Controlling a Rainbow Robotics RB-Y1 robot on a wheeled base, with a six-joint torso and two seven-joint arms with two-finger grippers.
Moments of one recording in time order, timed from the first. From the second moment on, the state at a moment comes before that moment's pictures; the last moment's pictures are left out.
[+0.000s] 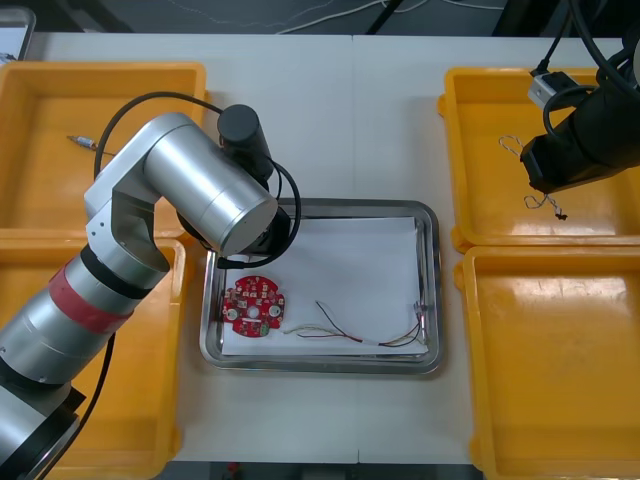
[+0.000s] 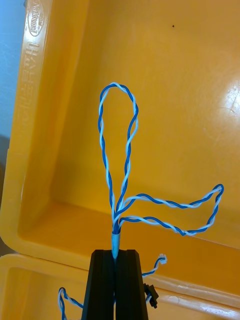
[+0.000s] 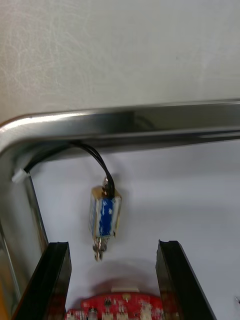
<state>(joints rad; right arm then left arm) -0.70 -0.61 -0.04 -1.72 -0.64 1.90 1.56 -0.64 0.38 -0.49 -1.82 0.35 1.72 -0.87</state>
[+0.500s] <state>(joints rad) -0.69 -0.61 -0.04 -1.72 -0.64 1.90 1.56 -0.72 0.38 -0.30 -1.94 0.46 1.91 -0.87</state>
